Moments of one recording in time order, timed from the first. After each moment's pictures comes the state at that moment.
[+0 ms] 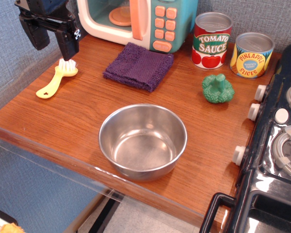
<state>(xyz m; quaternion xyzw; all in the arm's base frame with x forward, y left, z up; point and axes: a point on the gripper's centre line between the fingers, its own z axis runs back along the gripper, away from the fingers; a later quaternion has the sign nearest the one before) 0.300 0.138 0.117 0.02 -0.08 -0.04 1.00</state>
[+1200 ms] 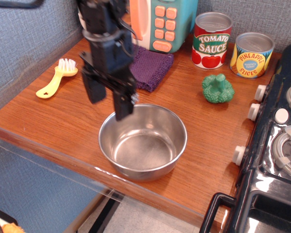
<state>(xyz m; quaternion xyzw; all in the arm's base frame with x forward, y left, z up) 0.269 0.023 0.069 -0.02 -0.01 -0.17 0.99</state>
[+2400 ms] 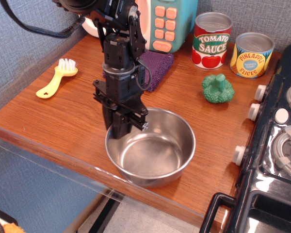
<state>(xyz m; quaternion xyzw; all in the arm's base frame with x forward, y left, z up) 0.265 0.015 0.029 0.00 0.04 -0.16 0.99</state>
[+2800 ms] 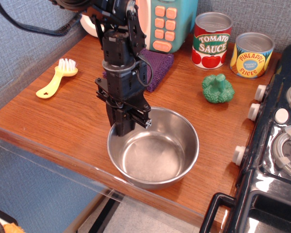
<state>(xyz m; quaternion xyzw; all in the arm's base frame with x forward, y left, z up) 0.263 0.007 0.040 -0.02 0.02 -0.17 0.99</state>
